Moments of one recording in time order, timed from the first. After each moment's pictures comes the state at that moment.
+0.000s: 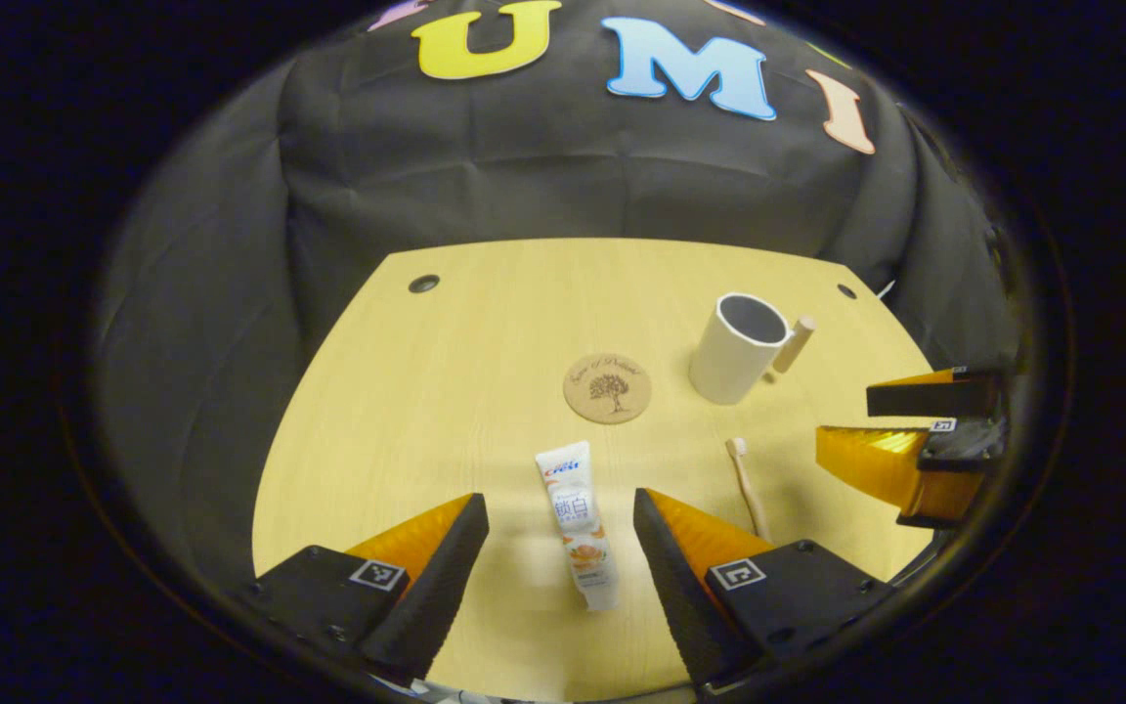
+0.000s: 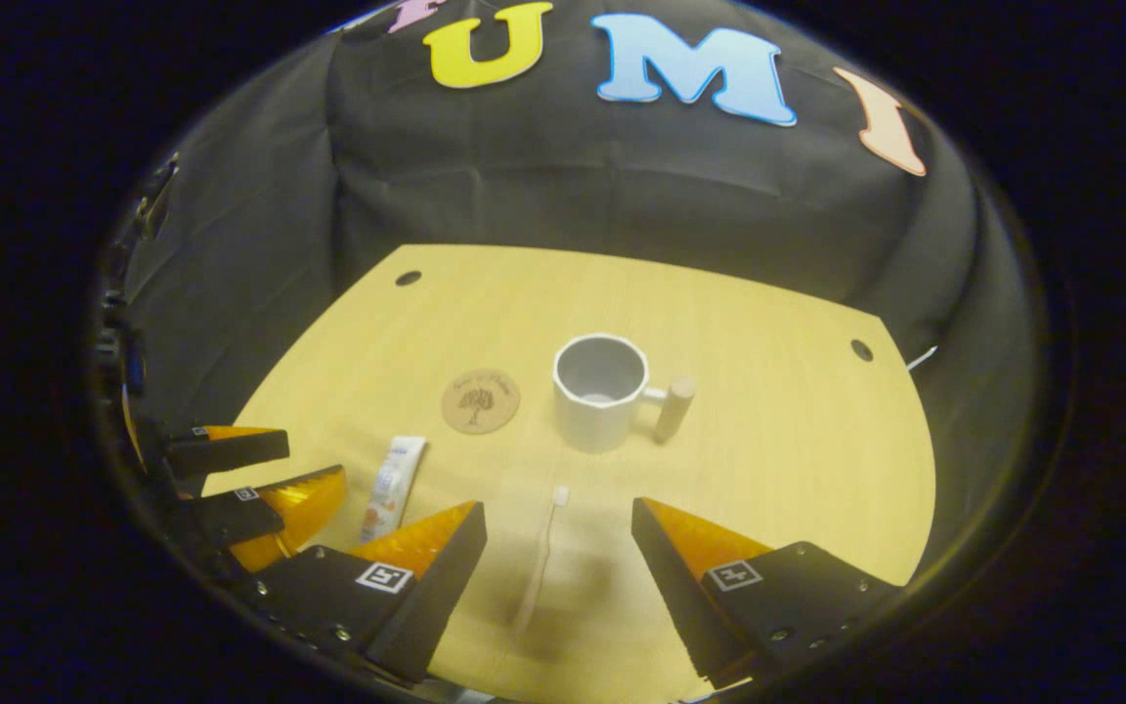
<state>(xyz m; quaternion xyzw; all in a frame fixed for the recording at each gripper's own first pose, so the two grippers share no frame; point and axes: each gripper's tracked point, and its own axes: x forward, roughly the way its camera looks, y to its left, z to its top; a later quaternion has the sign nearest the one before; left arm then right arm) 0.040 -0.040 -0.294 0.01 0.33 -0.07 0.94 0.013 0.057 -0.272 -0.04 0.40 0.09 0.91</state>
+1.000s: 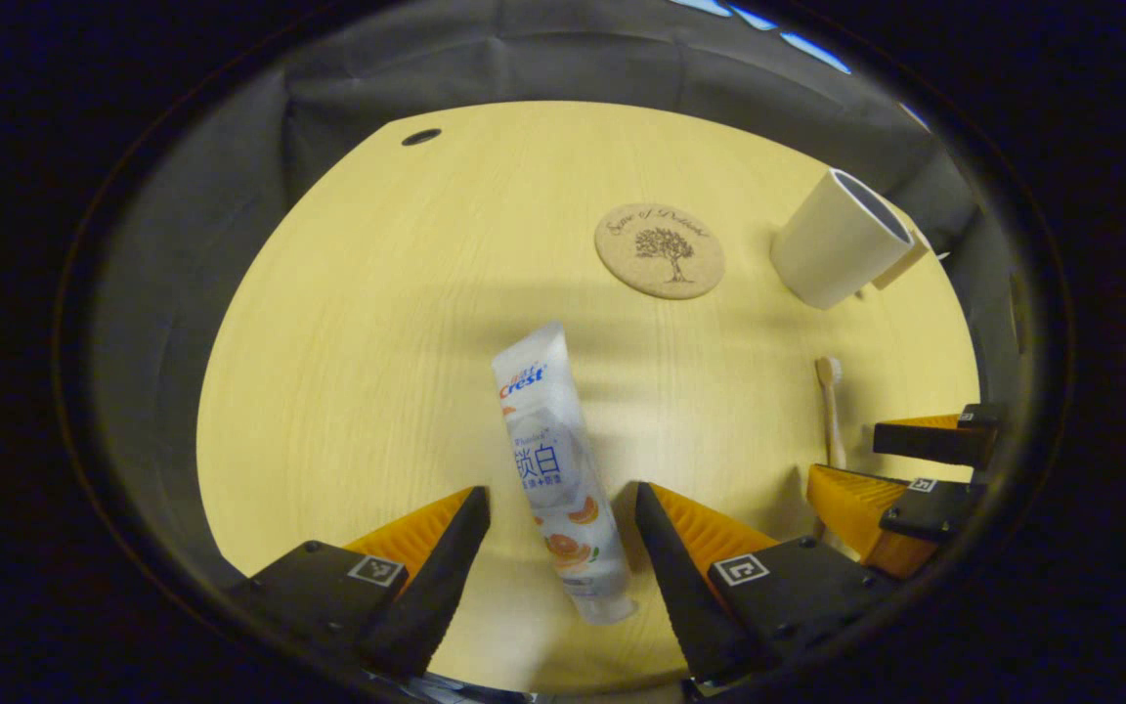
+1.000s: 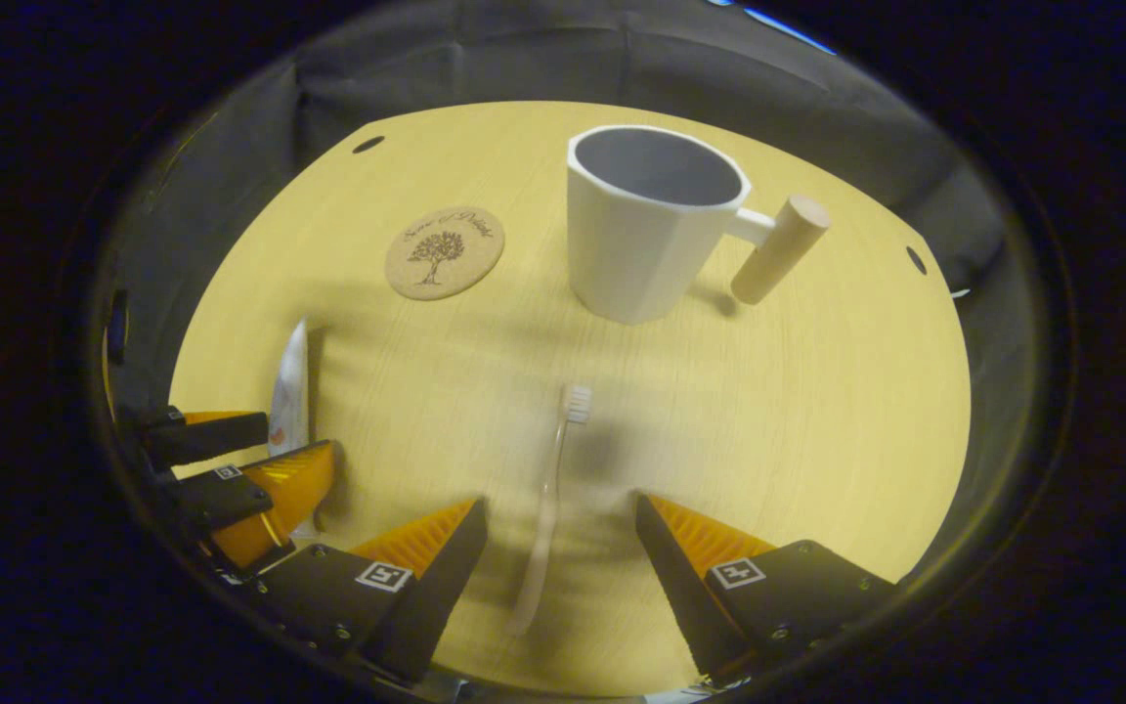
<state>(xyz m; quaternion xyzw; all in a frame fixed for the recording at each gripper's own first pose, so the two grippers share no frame) 0.047 -0.031 -0.403 -0.02 0.49 -0.02 0.87 0.007 0.065 -0.381 -0.06 0.54 0.07 0.83</state>
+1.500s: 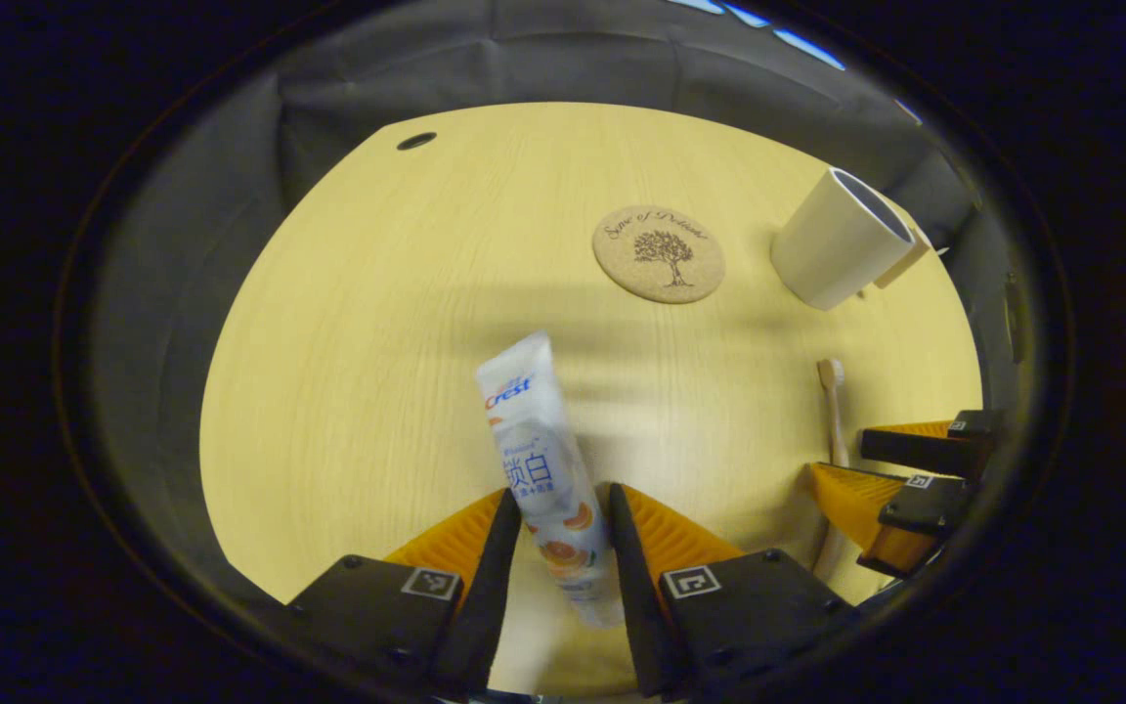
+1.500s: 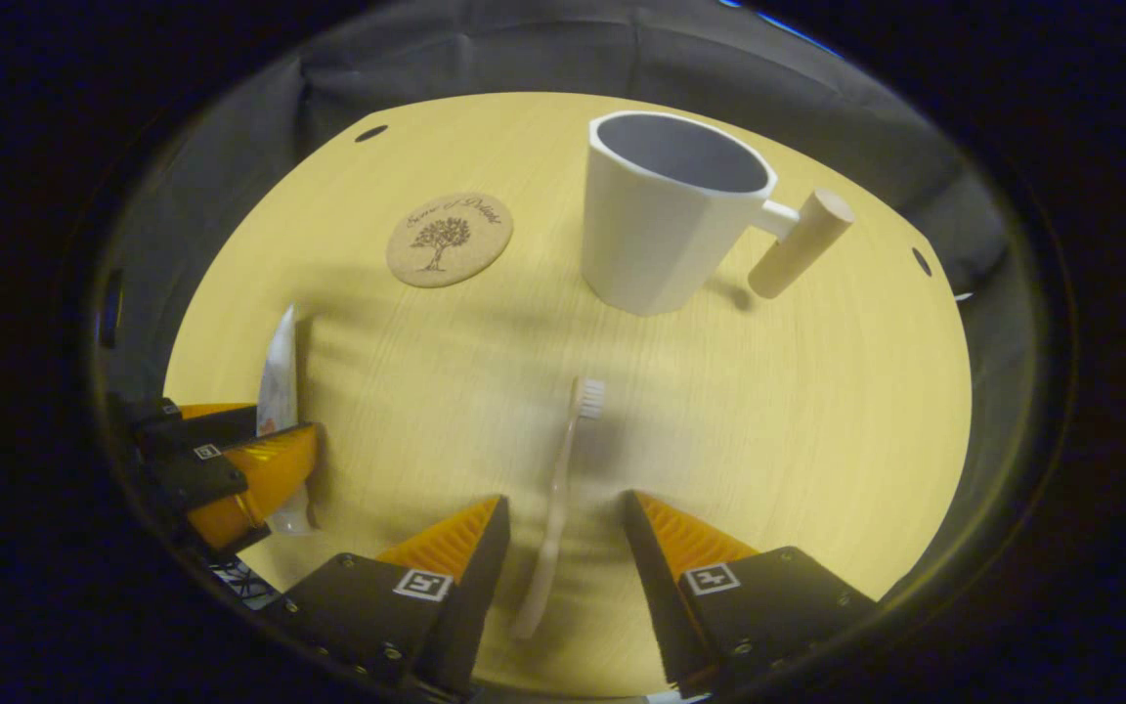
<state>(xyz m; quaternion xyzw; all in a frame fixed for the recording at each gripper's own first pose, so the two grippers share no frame) 0.052 -0.032 -0.400 -0.01 0.49 -0.02 0.87 0.007 0.070 -0.387 -0.06 0.55 0.07 0.83</state>
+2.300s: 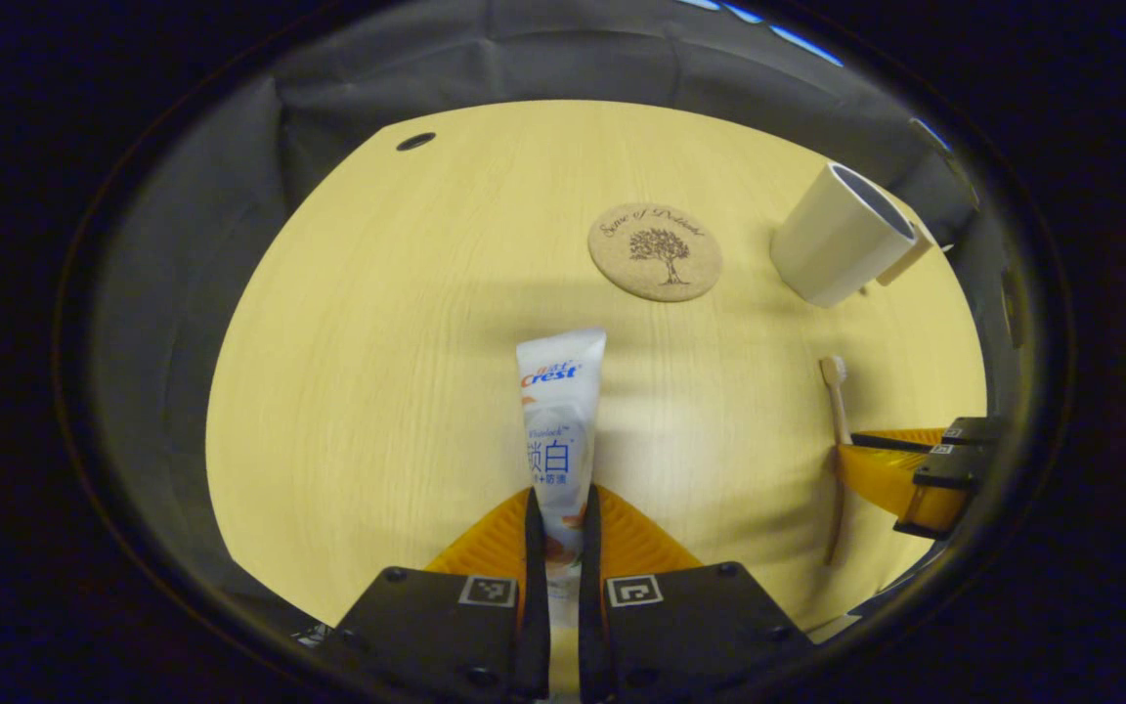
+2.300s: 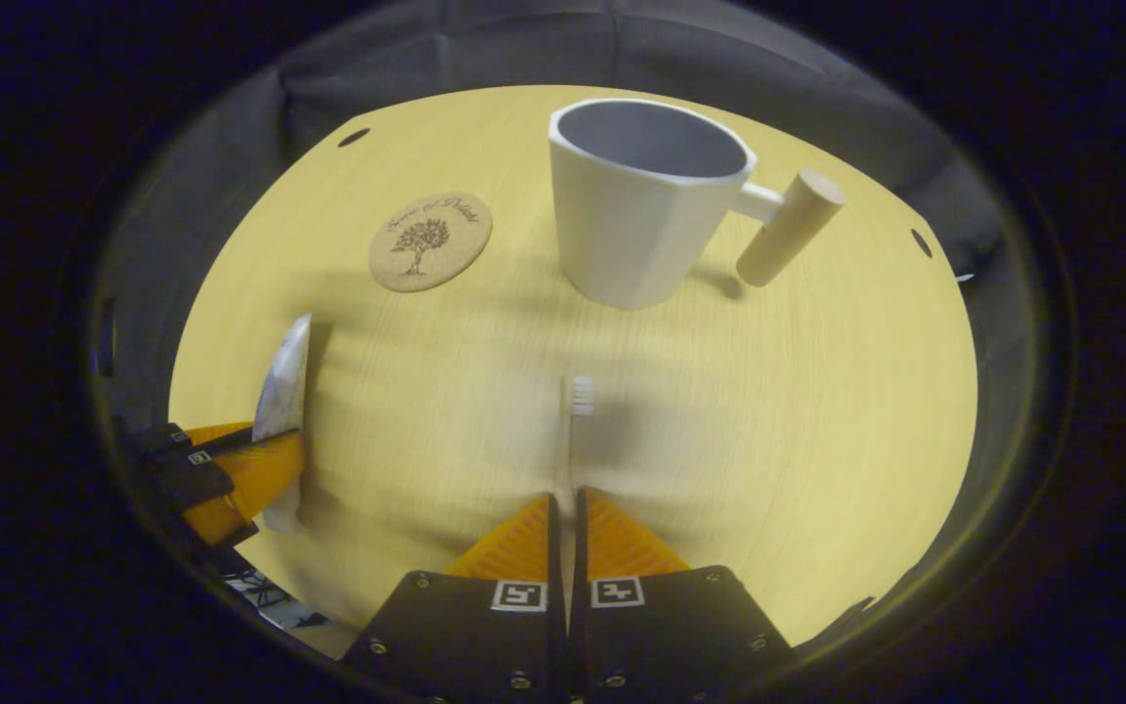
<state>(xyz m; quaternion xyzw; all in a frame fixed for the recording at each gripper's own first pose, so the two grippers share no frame) 0.054 -0.036 -0.399 -0.01 0.49 -0.01 0.87 0.010 0.065 -0.384 -0.03 0.57 0.07 0.82</state>
